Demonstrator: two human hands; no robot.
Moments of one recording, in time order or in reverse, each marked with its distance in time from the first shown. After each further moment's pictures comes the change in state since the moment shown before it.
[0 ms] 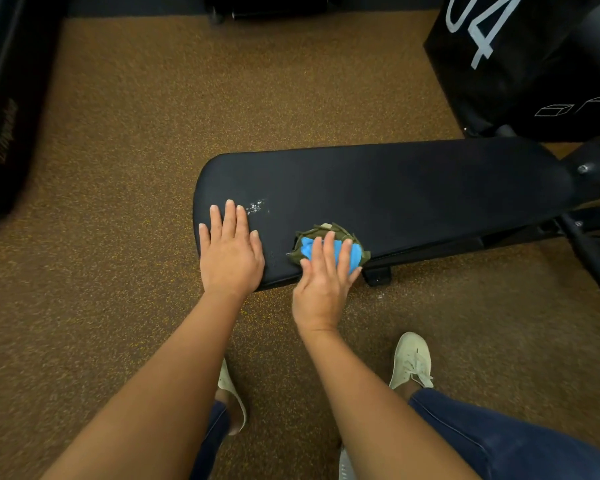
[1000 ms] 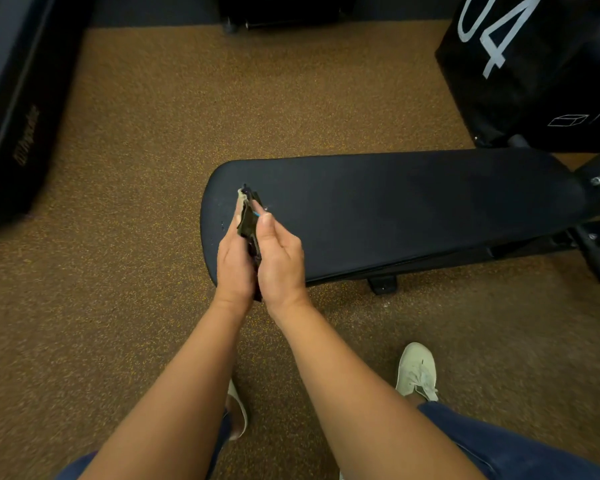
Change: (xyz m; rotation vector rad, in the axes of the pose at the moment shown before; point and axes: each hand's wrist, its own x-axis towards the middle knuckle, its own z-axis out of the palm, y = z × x) left_hand -0.021 0.029 -0.053 -1.406 0.088 -0.233; right_hand 0.036 -0.098 -0.039 1.132 -0.486 0.311
